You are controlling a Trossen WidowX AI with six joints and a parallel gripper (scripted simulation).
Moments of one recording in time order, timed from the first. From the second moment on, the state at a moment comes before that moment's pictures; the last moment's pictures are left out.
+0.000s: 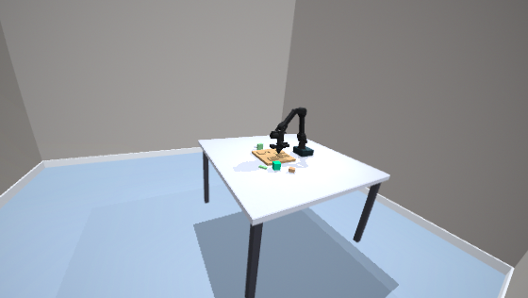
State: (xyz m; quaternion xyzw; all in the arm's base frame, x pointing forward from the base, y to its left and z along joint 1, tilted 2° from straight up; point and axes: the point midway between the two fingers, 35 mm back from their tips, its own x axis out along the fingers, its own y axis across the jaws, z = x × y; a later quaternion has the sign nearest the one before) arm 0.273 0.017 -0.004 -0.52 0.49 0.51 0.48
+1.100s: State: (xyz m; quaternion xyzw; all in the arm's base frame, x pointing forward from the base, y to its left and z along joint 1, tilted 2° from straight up) arm 0.273 0.025 0.037 -0.52 0.49 0.51 0.48
